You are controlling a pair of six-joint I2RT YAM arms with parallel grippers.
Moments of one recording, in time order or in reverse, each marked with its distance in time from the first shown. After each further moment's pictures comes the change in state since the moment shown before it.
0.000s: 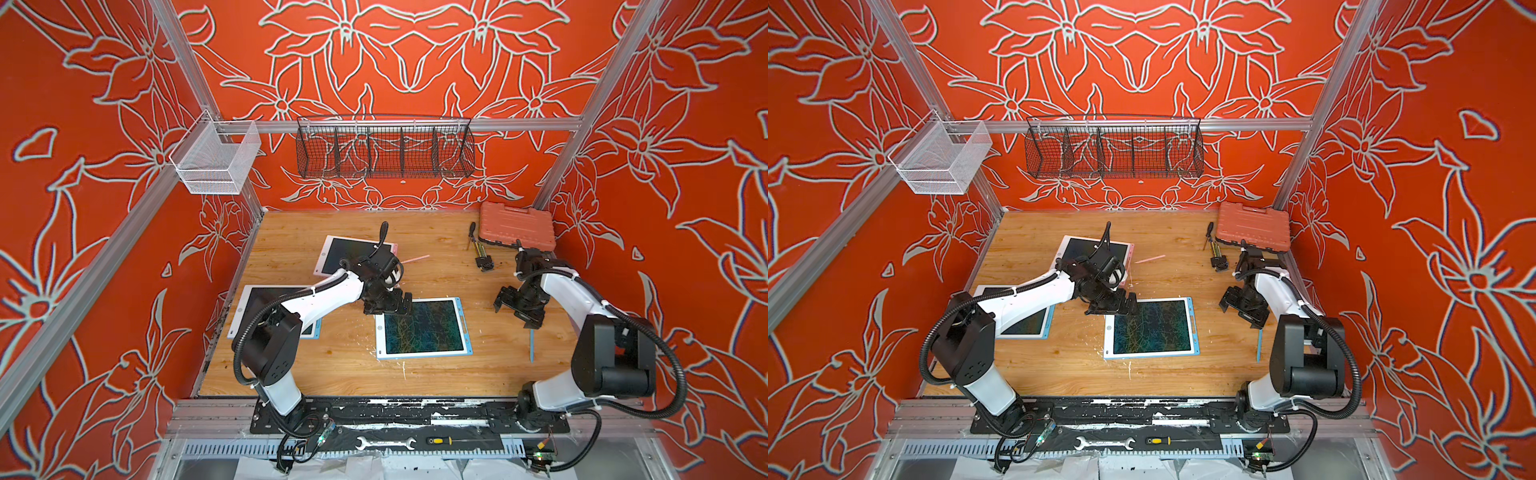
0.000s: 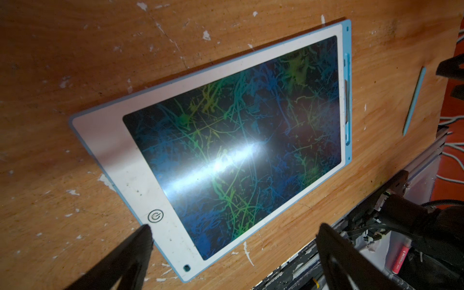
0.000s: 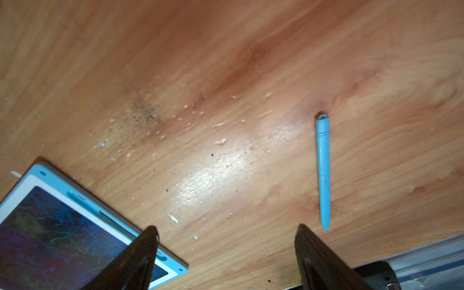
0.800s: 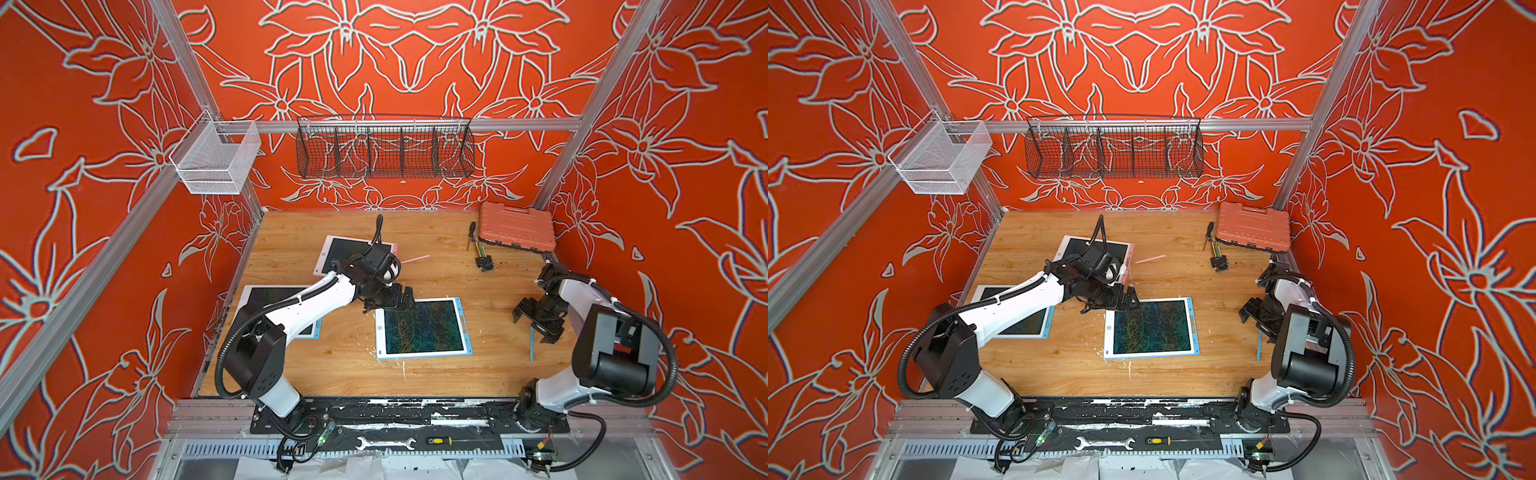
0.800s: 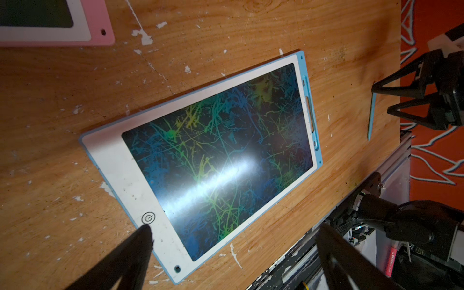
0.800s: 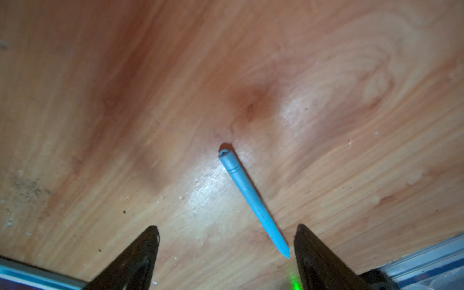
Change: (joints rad) left arm 0.000 -0.095 -0.021 0.056 -0.003 -0.018; right arm -0.229 0.047 -0.095 0.084 0.005 -0.039
